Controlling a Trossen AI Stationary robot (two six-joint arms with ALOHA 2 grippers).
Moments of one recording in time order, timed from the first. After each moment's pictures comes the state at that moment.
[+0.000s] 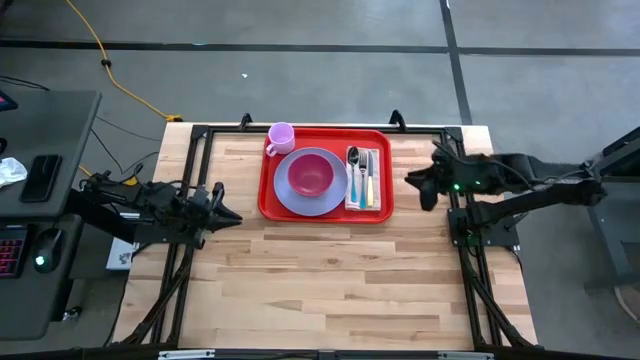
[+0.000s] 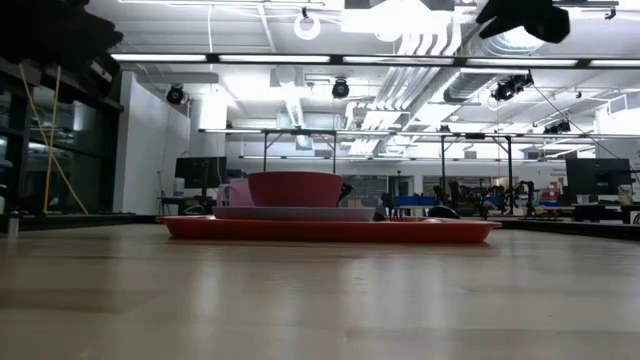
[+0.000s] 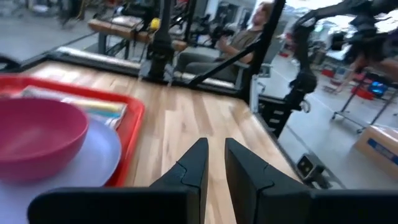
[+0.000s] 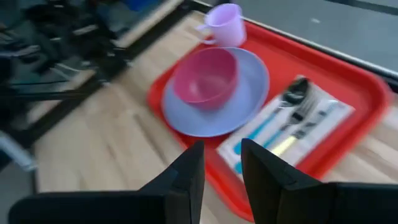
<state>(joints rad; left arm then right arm) -0.30 0.04 0.23 -0.26 -0.15 -0.26 0.05 0.82 1.05 -0.86 0.37 0.74</state>
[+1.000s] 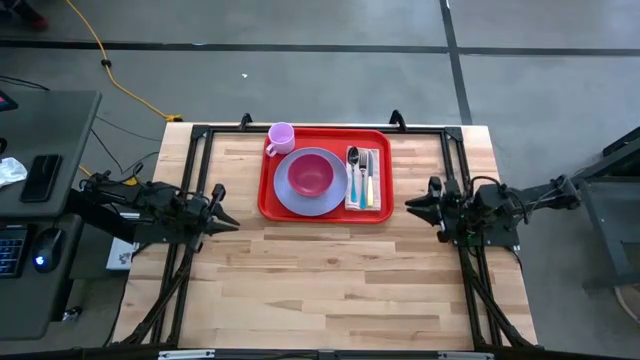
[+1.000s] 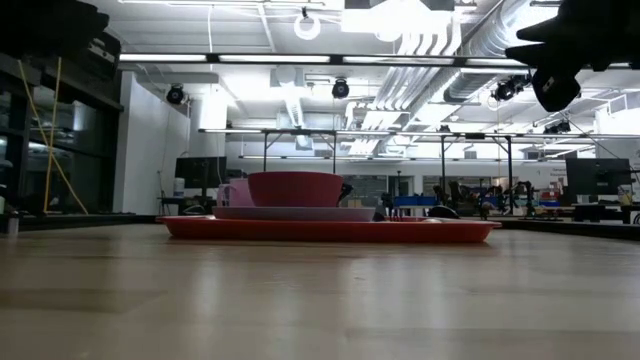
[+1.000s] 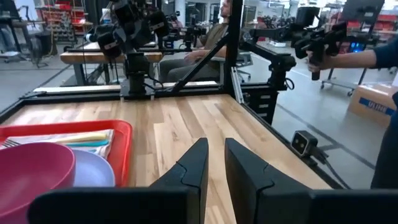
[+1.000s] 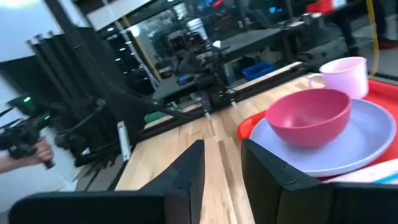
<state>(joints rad) -0.30 0.04 0.23 -0.23 -0.04 -0.03 0.23 0.17 0.21 -0.05 0.27 0.42</state>
